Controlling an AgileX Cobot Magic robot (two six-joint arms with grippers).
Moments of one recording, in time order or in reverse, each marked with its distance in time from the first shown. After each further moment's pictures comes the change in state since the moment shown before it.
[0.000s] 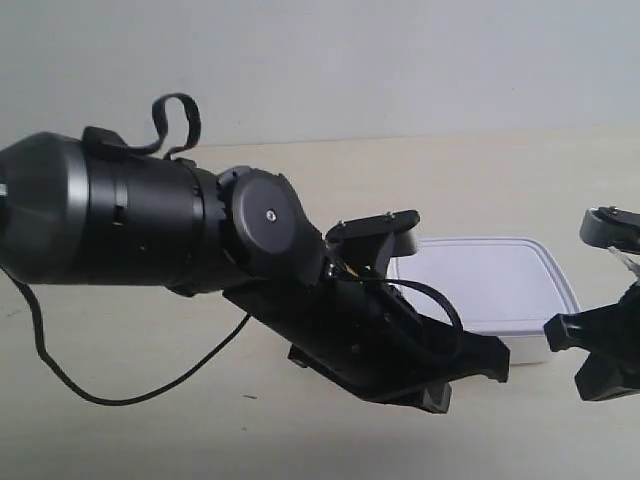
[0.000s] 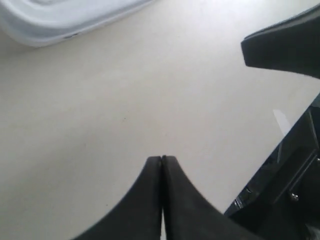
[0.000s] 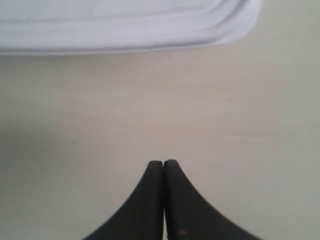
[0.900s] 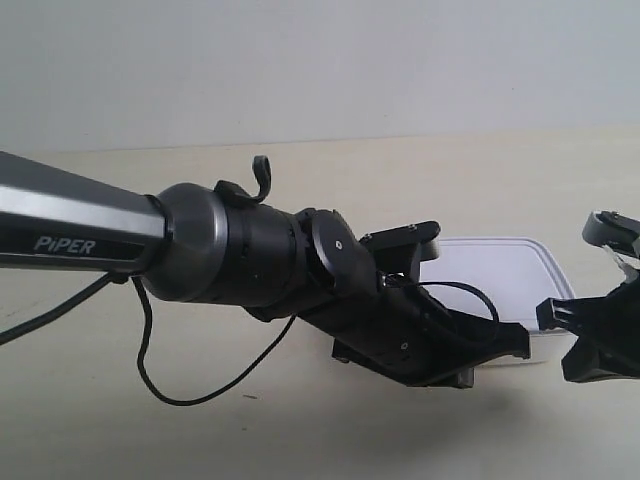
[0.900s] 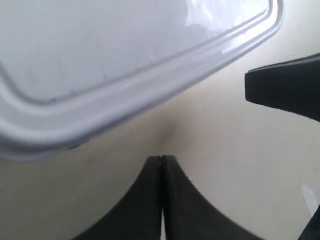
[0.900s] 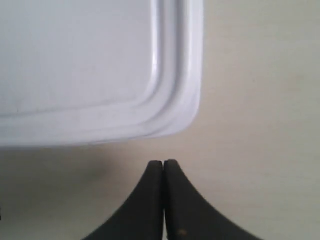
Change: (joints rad) left arm -0.002 0.220 -0.136 -0.161 -0.149 0.095; right arm -0.088 0.188 0.000 0.209 -0.182 -0.190
